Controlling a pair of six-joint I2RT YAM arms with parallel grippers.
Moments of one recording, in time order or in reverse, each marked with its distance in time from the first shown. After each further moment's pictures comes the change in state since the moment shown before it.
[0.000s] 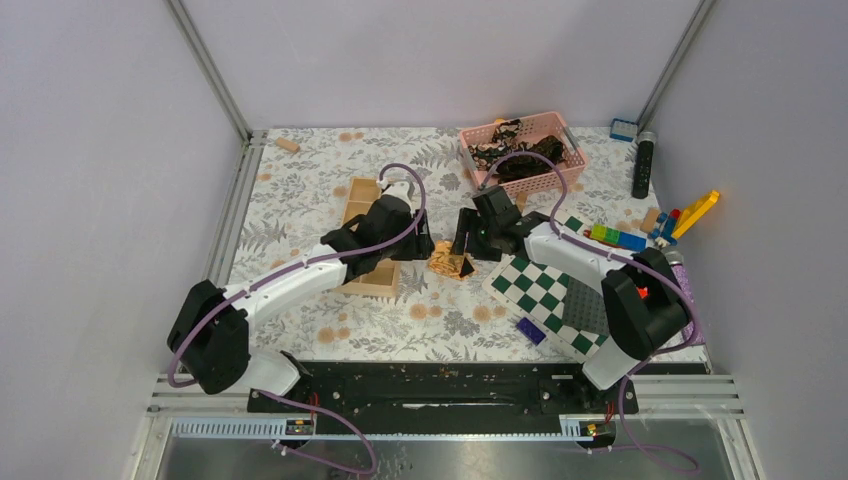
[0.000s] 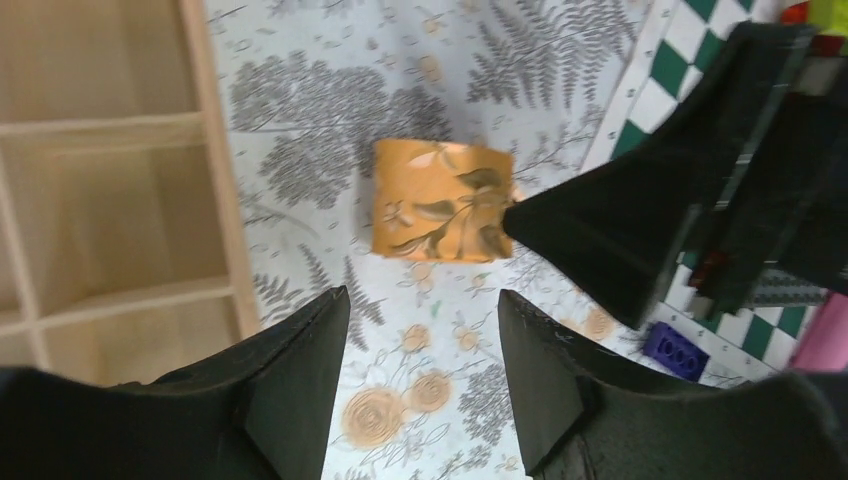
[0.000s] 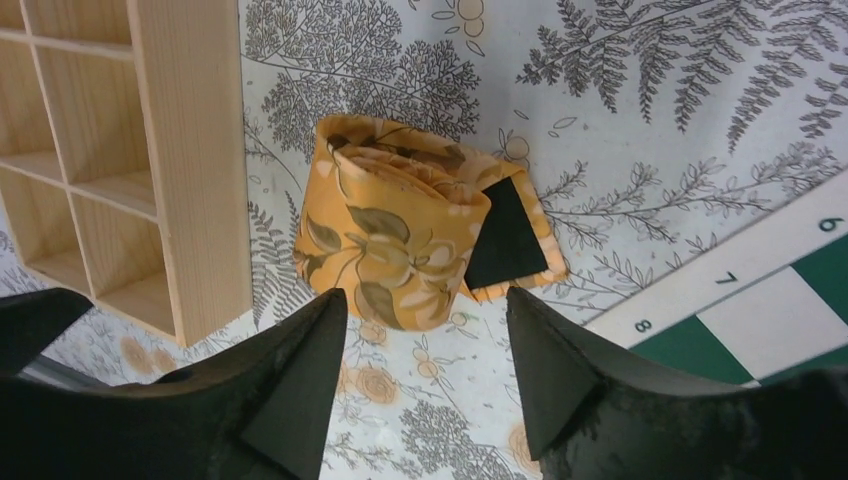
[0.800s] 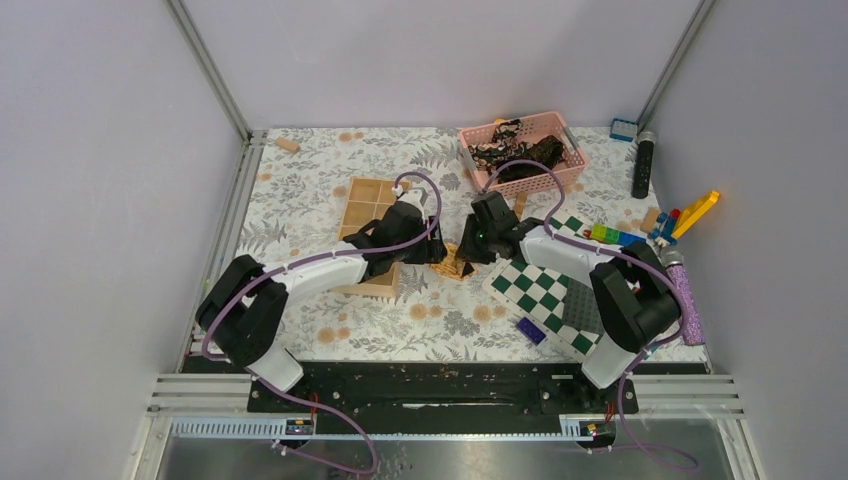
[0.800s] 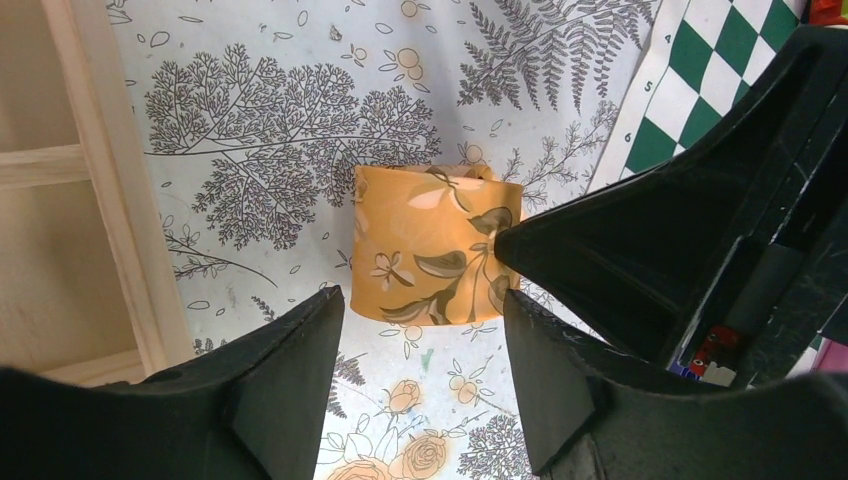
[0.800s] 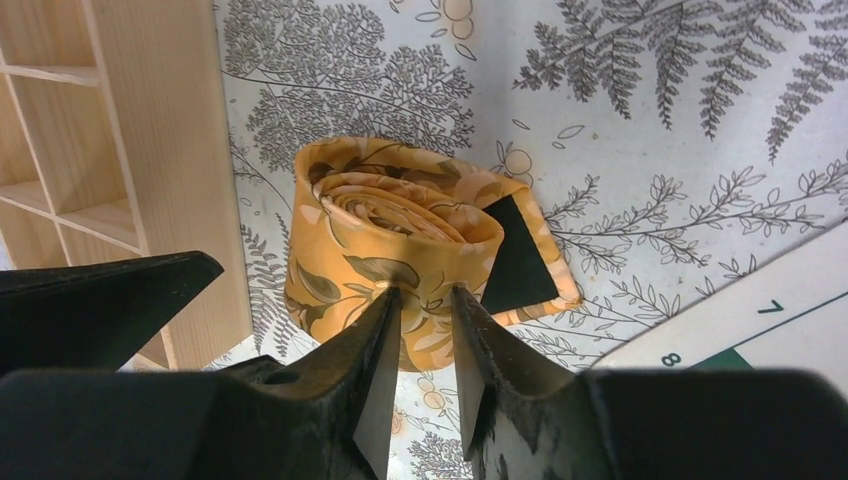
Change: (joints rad) left arm 0.000 0.182 -0.048 0.254 0.087 -0.008; right arm -0.007 0.065 -0.045 0.121 -0.016 0.064
